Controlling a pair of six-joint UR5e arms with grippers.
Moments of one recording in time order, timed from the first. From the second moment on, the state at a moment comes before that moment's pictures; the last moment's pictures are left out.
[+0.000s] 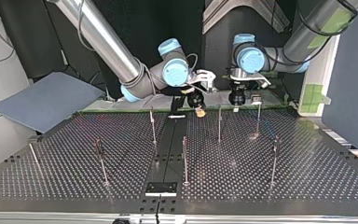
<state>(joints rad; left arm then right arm) -0.08 -1.97 -2.05 -2.39 -1.64 -1.77 2.43 -0.76 1.12 -0.09 1.61 1.79</state>
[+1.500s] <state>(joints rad) -0.05 -2.09 -1.83 -2.42 -1.60 -1.75 2.33 -0.73 1.08 -0.13 1.56 1.84</state>
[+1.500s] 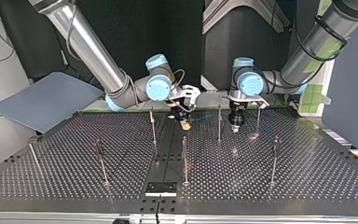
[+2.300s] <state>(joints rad) -0.07 -2.02 -1.92 -2.57 -1.71 -1.64 2.33 -0.73 1.08 -0.11 1.54 1.84</state>
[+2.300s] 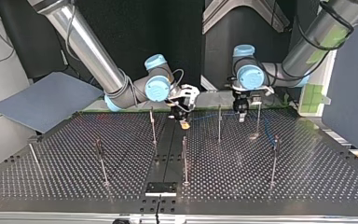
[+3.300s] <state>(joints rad) -0.19 -1.78 -2.16 -2.53 -1.70 -1.69 2.32 -0.73 1.08 -0.09 1.51 1.85</state>
